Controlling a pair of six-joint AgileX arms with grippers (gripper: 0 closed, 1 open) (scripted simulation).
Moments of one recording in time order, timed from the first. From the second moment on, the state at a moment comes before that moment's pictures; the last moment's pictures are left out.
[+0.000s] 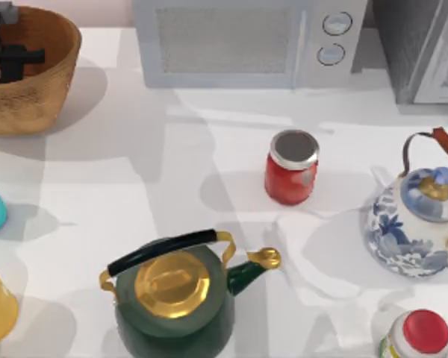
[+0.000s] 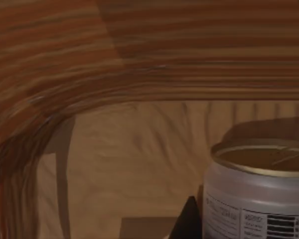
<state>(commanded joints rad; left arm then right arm) 0.10 2.61 2.35 -1.11 0.08 0.12 0.00 0.00 0.00 0.00 0.00 0.00</state>
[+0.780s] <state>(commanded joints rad) 0.10 2.54 2.32 -1.10 0.06 0.11 0.00 0.00 0.00 0.00 0.00 0.00</state>
